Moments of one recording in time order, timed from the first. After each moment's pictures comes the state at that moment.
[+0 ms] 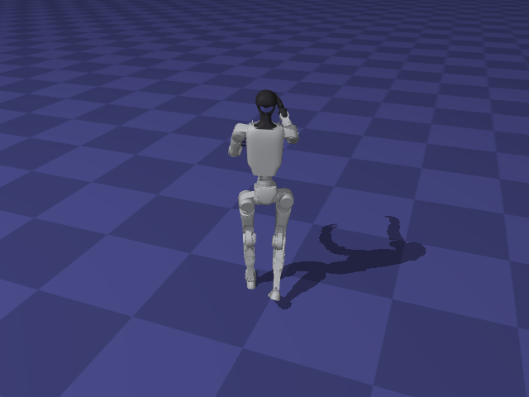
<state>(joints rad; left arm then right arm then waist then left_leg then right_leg) -0.47 0.25 -0.04 0.96 -0.19 -0.50 -0.18 -0.99 -0.20 0.25 0.59 0.25 -0.52 0.10 -0.15 0.09 -0.08 -0.27 0.01 -0.03 0.29 -0.27 0.00 -0.09 0.13 -0.13 0.63 -0.04 0.16</state>
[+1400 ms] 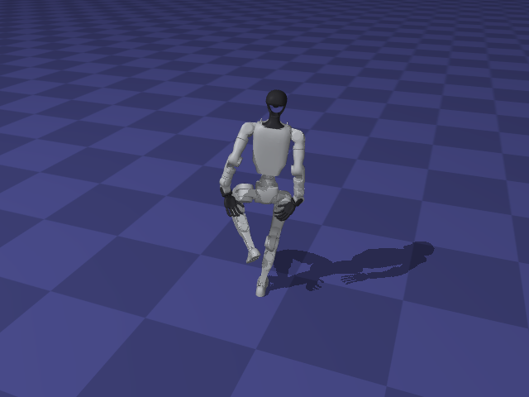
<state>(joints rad) 0.67 0.29 -0.07 1.05 0.80 -0.39 -0.77 0.47 -0.17 0.12 1.03 -0.43 -0.19 0.69 -0.19 -0.01 -0.07 -0.82 0.22 0.35 1.77 -0.14 -0.01 -0.07 0.07 -0.19 0.16 -0.19 -0.21</state>
